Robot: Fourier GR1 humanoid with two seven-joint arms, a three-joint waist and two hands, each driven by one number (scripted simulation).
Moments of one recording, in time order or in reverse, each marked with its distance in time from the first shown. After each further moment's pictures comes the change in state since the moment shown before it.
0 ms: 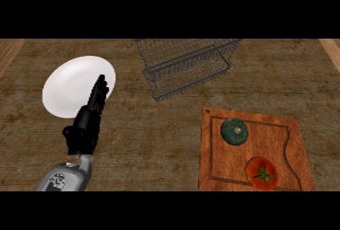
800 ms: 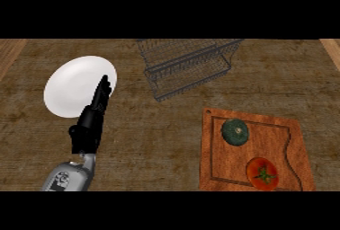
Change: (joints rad) left arm -0.008 -0.019 0.002 0.030 -0.013 -0.008 -0.015; right arm -0.233 -0.130 0.398 0.079 0.078 -0.166 0.144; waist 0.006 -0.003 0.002
